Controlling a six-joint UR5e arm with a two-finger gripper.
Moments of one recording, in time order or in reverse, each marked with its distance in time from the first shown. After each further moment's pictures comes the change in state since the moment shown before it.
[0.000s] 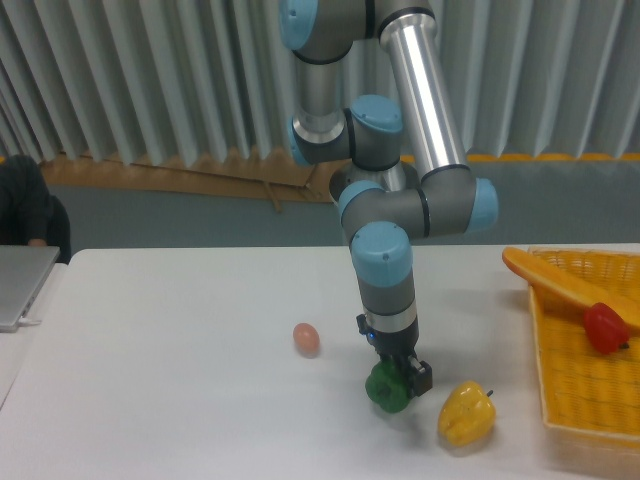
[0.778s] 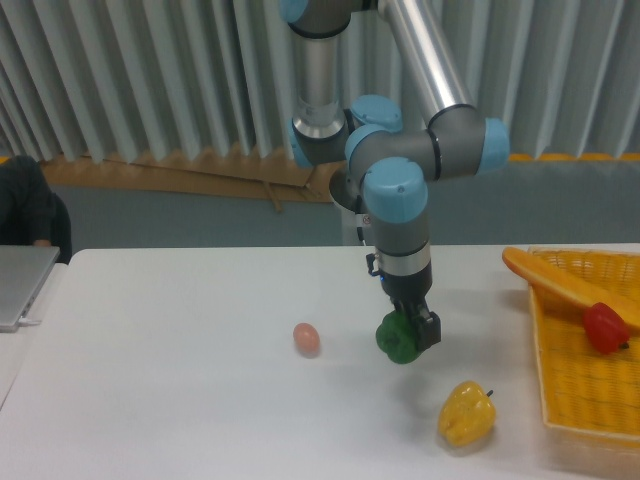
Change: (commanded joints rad) arm 0.101 0.146 -0.009 -0.196 0.005 0.441
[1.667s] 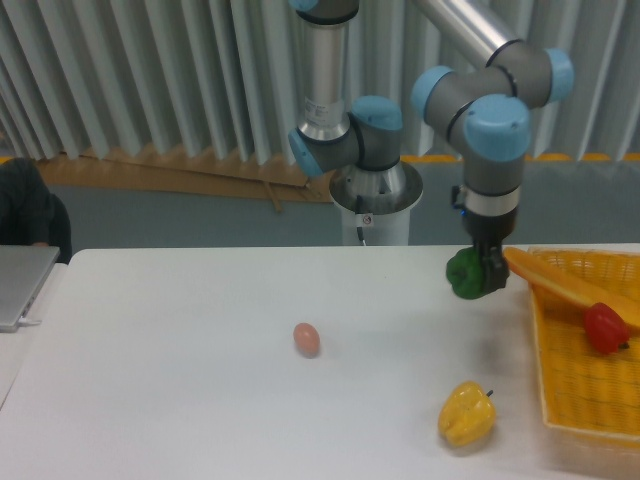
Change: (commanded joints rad) arm 0.246 0.103 0.005 -0.153 -0.003 0.565
